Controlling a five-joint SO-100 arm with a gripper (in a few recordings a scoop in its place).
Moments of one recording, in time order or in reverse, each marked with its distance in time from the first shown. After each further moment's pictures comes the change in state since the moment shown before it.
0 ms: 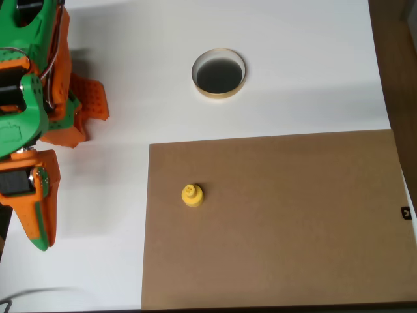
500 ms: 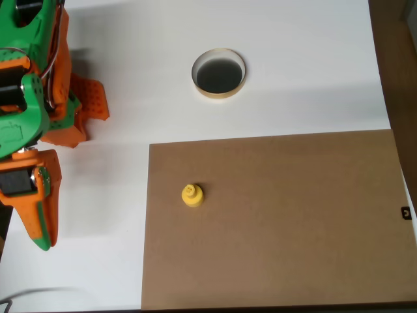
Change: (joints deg) arm -0.4 0.0 0.0 0.0 0.5
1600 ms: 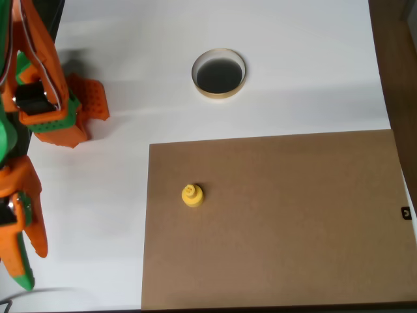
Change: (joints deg) arm -3.3 -50.1 -42.2 9.8 -4.0
